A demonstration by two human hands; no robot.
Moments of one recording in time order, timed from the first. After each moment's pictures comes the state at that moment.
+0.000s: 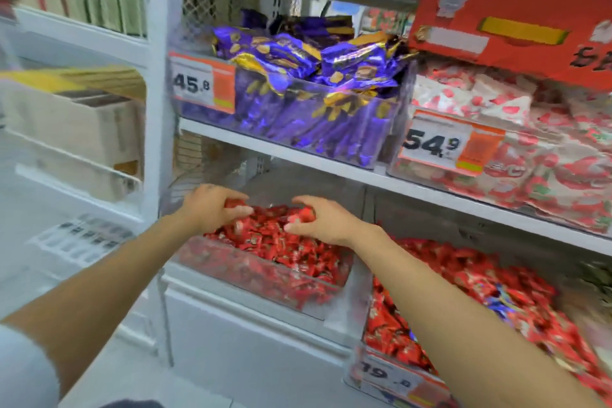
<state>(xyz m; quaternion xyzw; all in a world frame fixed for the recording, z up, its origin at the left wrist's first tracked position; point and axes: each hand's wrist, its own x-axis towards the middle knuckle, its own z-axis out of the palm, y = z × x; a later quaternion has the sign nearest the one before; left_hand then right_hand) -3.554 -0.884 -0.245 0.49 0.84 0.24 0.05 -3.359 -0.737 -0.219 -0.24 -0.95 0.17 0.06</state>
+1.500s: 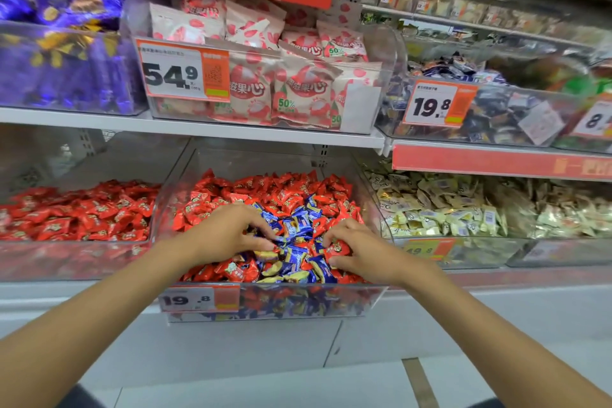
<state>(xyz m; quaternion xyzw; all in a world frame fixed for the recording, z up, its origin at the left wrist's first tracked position) -3.246 -0.784 -0.245 0.77 0.59 0.19 0.15 -2.984 -0.725 -0.244 -0.39 -0.90 0.20 0.04</state>
